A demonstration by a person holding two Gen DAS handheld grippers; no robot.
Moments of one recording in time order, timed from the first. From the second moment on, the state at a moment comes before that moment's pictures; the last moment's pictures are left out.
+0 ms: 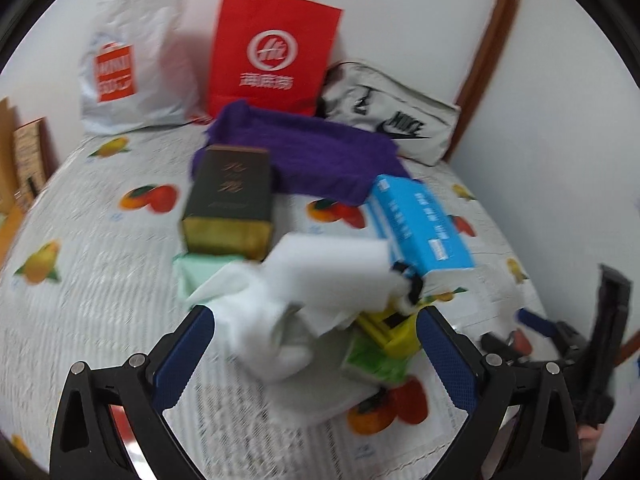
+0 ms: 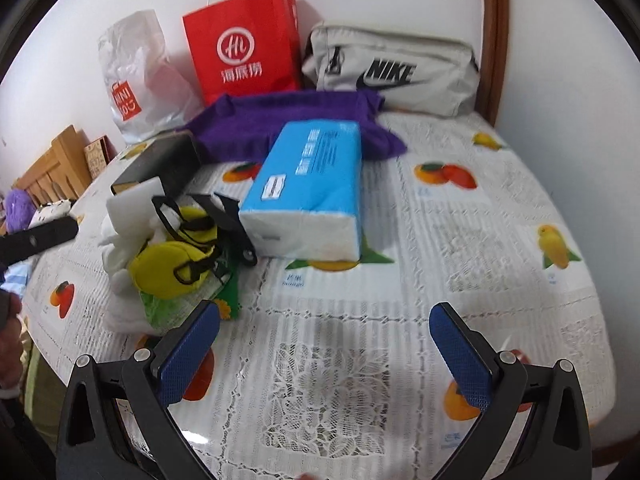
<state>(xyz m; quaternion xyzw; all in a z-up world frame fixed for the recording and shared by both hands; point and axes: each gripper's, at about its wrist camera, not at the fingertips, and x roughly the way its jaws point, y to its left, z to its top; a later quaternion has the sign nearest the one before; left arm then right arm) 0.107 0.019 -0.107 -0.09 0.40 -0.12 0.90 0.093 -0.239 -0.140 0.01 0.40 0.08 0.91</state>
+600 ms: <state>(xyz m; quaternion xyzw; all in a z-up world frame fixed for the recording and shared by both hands) 0.161 0.006 -0.131 -0.06 0.42 -0.15 0.89 0.098 -0.216 -0.142 -0.01 0.40 0.12 0.91</state>
